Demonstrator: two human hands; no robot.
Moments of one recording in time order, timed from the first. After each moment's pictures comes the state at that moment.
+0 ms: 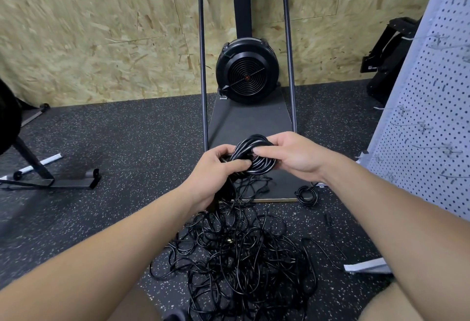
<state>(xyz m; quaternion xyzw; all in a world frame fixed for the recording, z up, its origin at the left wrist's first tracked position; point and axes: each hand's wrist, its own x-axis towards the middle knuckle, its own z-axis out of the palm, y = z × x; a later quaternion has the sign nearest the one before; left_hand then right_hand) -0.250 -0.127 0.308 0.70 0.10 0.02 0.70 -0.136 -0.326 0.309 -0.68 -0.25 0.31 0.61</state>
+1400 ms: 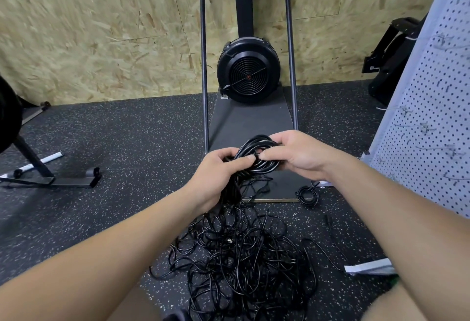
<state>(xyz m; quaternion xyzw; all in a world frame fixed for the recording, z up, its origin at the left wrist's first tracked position) -0.249 -0.130 0.302 0.68 0.10 0.01 0.73 -0.130 -0.330 0.312 -0.69 -0.24 0.31 0.60</state>
